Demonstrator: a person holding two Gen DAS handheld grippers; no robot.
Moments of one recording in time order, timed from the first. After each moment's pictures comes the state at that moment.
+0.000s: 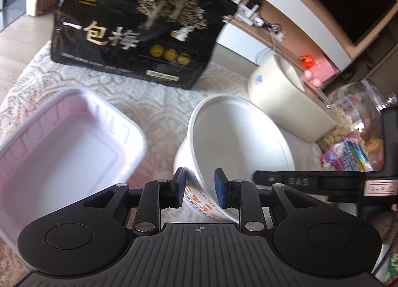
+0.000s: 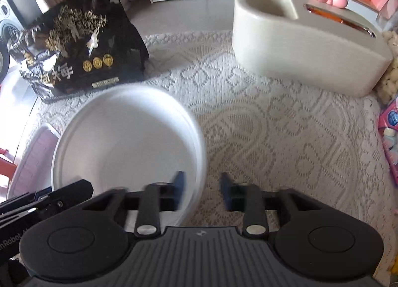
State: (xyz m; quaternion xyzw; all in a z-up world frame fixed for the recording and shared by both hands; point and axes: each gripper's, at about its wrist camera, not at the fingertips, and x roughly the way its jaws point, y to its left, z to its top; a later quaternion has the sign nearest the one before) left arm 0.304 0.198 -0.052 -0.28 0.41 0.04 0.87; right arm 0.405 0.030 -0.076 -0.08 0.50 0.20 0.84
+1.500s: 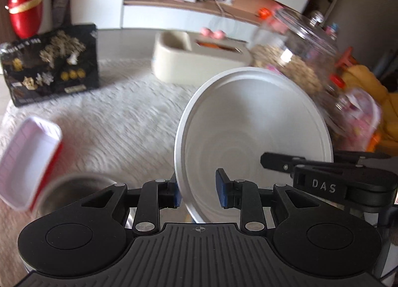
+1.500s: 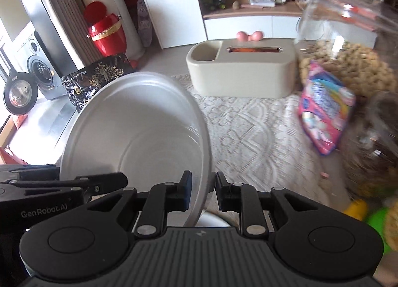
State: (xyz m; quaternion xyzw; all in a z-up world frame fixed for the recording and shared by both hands) left arm 0.265 0.024 0.057 -0.13 0.46 -0.03 0.88; right arm 0.291 -0.151 0.019 -0.01 0.41 0.24 0.88
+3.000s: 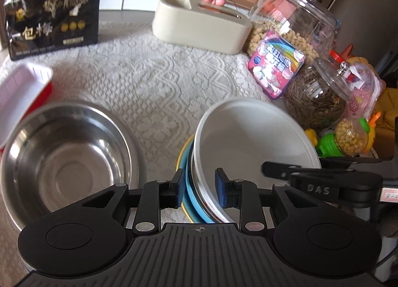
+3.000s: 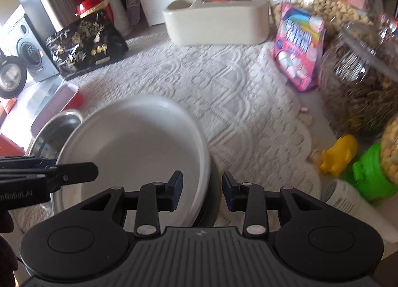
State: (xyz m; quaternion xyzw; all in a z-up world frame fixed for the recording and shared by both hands) left arm 0.223 0.007 -0.004 -0.16 0.47 -0.03 0.87; right arm 0.257 -0.191 -0.058 -0.03 0.45 0.22 0.86
